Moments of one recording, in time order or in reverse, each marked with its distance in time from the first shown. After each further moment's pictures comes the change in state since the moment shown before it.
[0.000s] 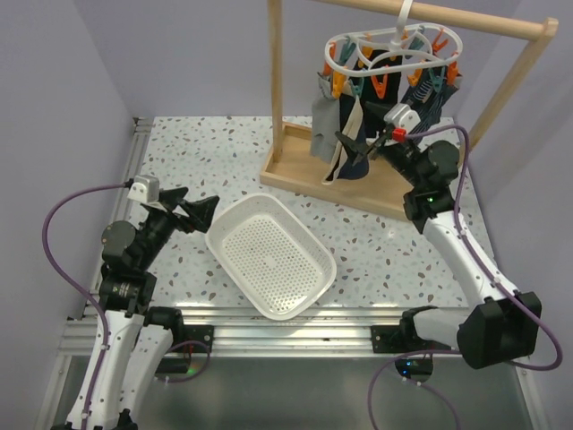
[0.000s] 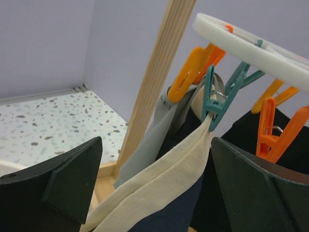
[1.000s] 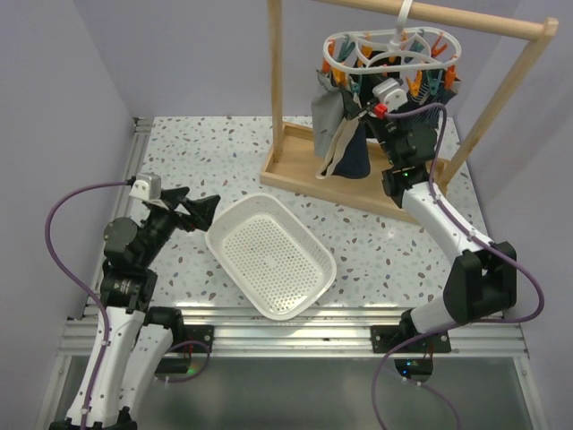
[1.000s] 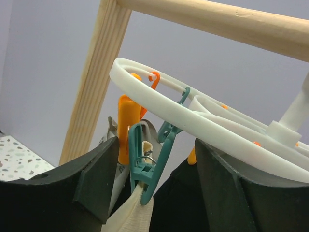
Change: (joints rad) left arm 0.000 0.024 0.000 0.003 0.000 -0.002; right arm 0.090 0.264 0.166 0.335 0.327 -0.115
